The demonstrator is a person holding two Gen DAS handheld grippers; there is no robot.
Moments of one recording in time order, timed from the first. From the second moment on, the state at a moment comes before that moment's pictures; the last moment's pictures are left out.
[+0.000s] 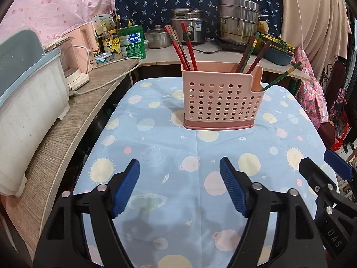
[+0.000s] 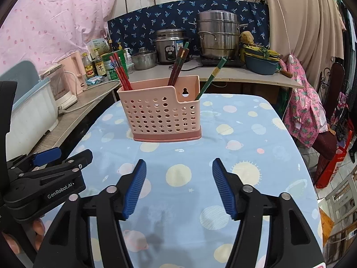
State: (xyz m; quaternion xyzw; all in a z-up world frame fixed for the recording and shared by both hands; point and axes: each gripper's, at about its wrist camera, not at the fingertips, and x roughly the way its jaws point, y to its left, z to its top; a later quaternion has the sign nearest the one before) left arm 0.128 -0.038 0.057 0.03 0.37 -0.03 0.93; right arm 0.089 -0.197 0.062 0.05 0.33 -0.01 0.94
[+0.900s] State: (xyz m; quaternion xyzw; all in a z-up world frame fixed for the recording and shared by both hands) left arm 0.135 -0.040 0.052 0.04 0.38 -0.02 0.92; right arm 0.098 -0.202 0.053 0.06 0.35 -0.03 0.94
